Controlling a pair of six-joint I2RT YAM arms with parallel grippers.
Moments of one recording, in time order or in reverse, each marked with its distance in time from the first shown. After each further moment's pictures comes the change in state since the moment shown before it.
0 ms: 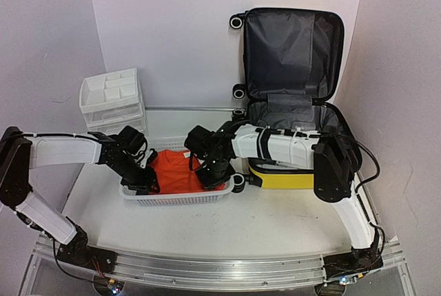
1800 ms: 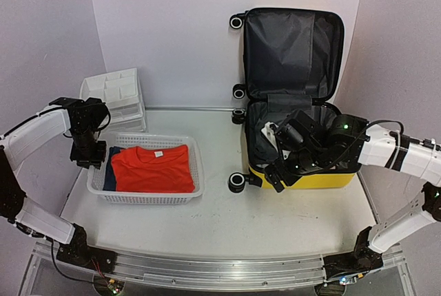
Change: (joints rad) left arm 0.311 -0.136 0.313 -0.645 -0.477 -0.039; right arm -0.007 -0.965 -0.788 0.056 0.246 -0.190
